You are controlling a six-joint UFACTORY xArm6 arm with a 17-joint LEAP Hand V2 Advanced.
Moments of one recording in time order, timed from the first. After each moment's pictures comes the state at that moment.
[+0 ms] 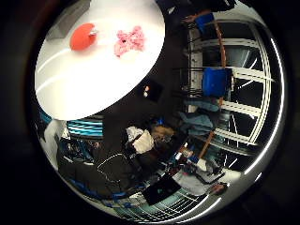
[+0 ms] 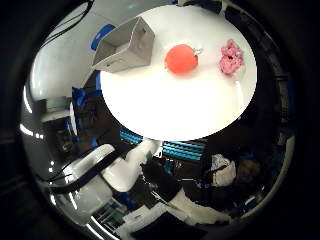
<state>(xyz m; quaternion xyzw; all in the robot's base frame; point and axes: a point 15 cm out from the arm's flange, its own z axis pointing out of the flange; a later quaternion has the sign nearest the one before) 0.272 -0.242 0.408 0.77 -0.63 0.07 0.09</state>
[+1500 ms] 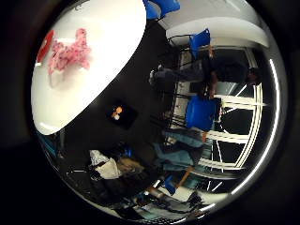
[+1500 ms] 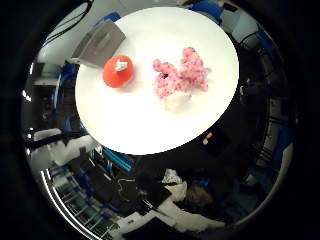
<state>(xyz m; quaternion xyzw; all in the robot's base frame) 0.422 -0.444 0.342 0.84 -0.49 0.19 0.13</state>
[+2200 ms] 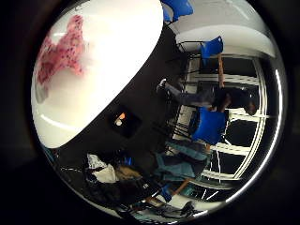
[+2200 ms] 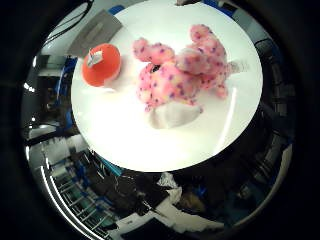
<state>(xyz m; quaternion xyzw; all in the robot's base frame) 0.460 -0.423 0.238 0.86 -0.48 0.13 0.11</state>
